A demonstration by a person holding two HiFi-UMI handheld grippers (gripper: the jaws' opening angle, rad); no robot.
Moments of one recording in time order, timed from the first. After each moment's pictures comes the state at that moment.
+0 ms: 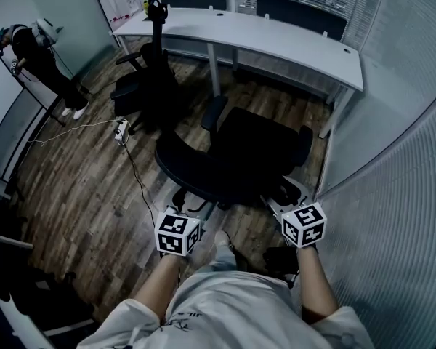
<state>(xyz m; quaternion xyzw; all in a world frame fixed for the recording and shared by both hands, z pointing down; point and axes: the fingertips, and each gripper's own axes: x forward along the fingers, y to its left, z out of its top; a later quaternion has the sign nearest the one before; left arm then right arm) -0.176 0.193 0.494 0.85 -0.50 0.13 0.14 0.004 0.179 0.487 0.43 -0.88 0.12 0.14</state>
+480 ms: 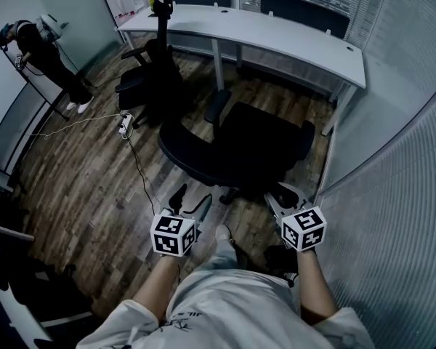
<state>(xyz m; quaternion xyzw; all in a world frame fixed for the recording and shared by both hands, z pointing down) -0.189 0.237 0.508 0.83 -0.52 0.14 0.17 0.006 0.221 0.497 0.42 -0.89 0.13 0.13</state>
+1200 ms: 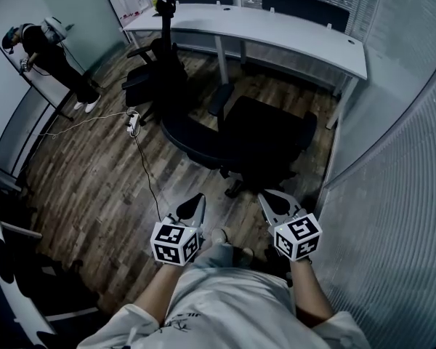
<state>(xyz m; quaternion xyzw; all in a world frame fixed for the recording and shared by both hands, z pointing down) -0.176 0.304 0.492 0.83 -0.52 0.12 0.17 -0.023 0.292 0.482 0.39 -0.90 0.14 0.09</state>
